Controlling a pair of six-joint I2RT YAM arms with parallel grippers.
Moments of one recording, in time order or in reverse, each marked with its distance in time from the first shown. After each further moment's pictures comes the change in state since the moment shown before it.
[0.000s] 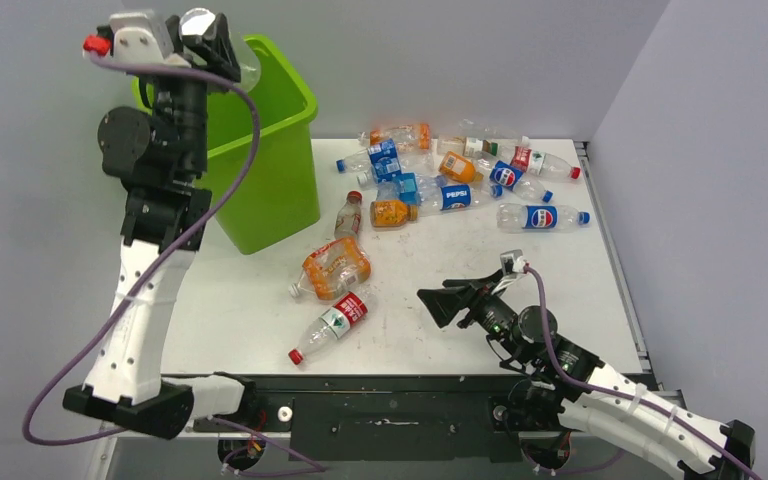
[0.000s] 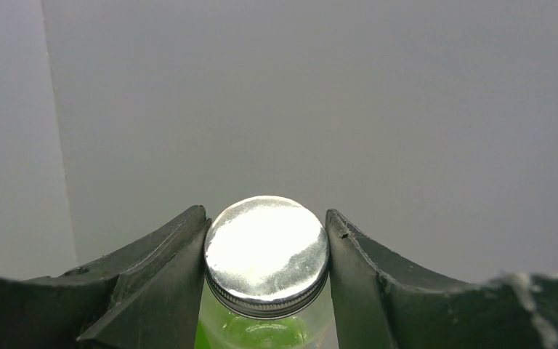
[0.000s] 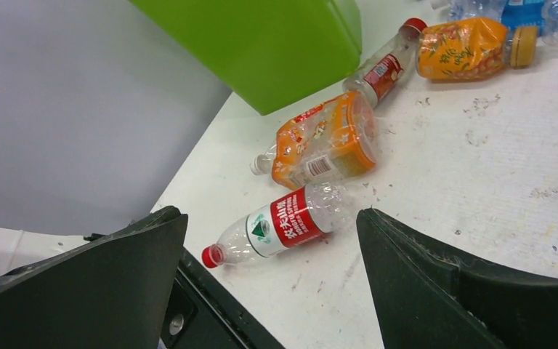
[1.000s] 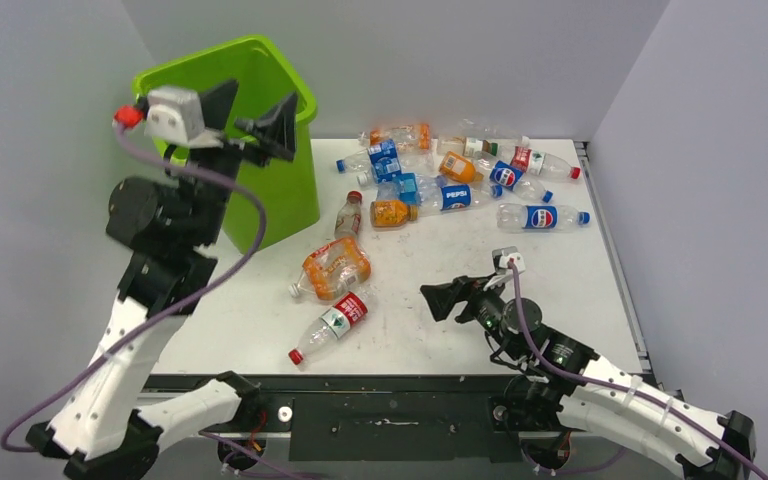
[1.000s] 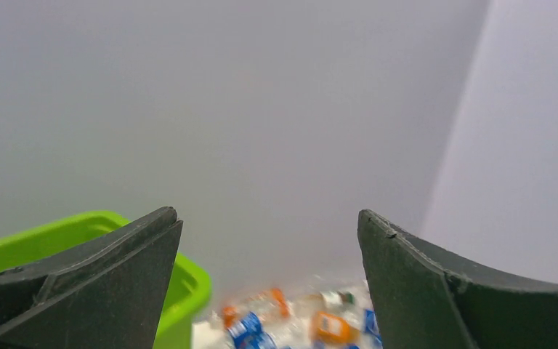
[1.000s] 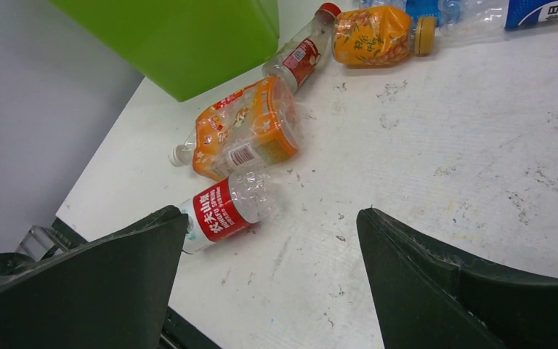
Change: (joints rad) left arm -0.203 -0.132 -0.161 -0.042 0.055 -0.037; right arm 0.000 0.090 0.053 -0.126 0.130 -0.092
